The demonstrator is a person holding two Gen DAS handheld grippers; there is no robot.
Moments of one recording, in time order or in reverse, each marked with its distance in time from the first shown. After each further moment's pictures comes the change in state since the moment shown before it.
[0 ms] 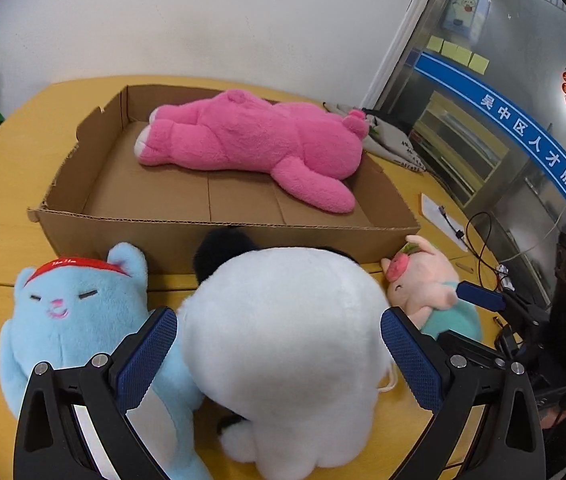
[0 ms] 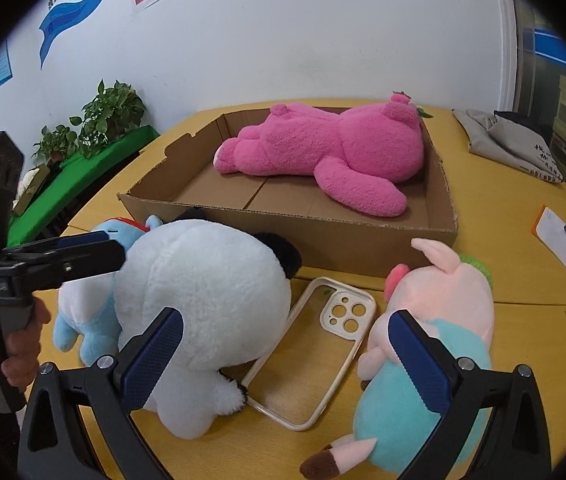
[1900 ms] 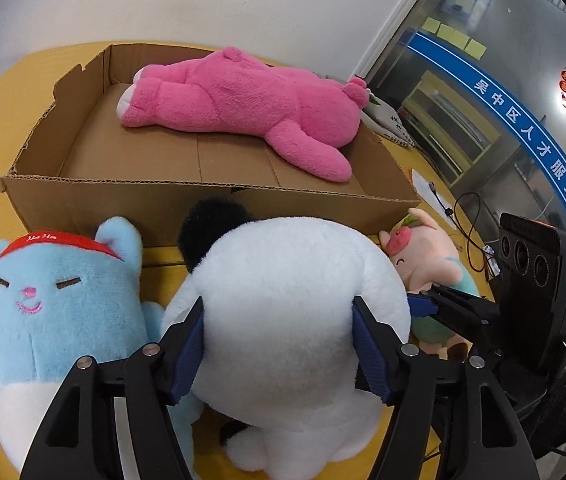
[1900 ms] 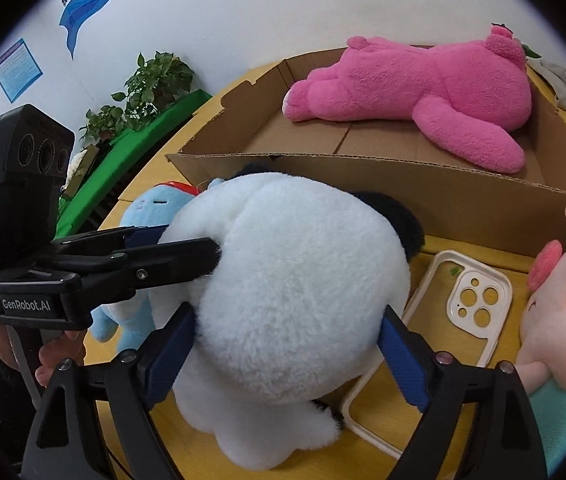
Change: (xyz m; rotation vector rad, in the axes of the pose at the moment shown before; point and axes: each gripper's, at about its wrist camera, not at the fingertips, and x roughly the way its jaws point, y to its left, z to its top) left arm 0.022 0.018 -0.009 -0.007 0.092 -0.088; right arm 0.085 0.036 0.001 0.012 0.158 0.264
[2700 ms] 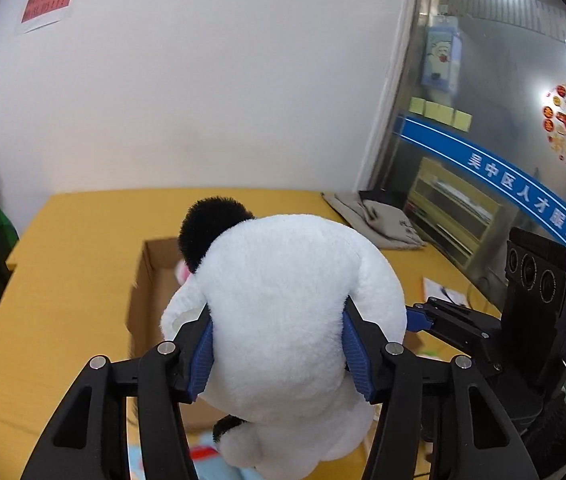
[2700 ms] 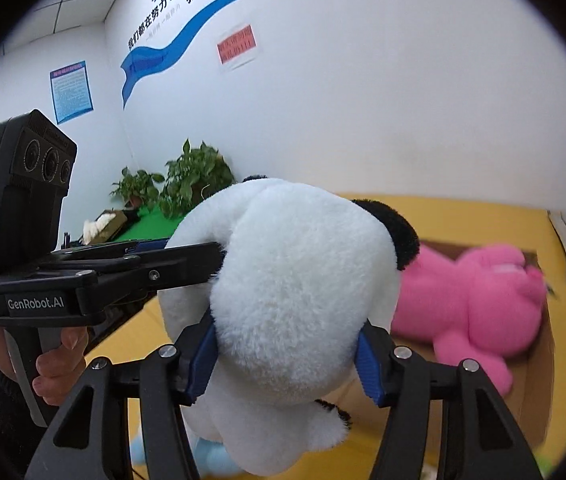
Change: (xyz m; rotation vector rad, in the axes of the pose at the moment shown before) left arm -0.120 -0.007 0.152 0.152 -0.345 0.131; right arm -0.068 0.063 0.150 -0.185 -0.403 0.026
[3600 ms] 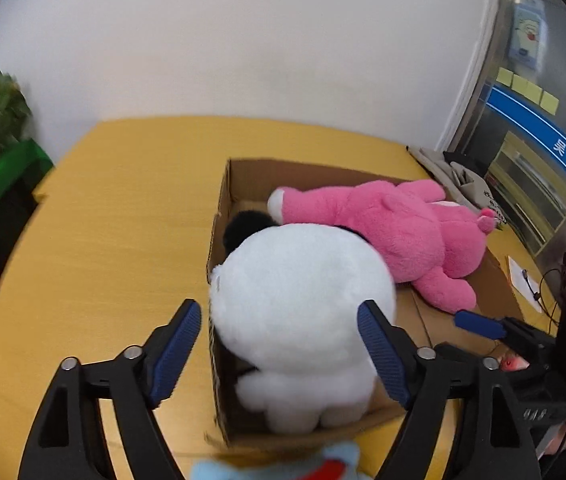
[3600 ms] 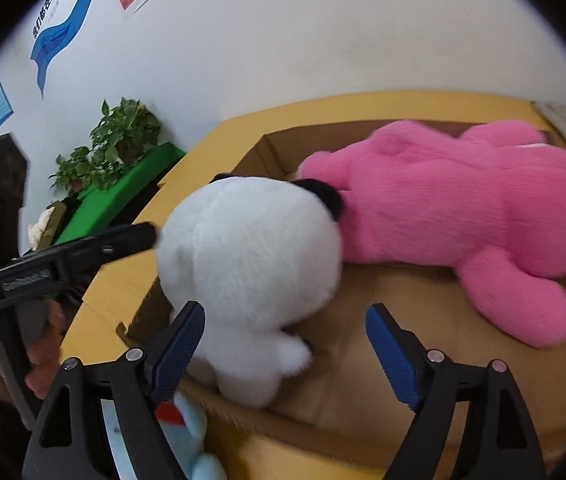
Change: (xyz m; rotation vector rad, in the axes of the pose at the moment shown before) left arm 0.052 0.074 -0.053 -0.085 0.136 0.204; right arm 0.094 -0.039 -0.062 0.231 0.255 -0.169
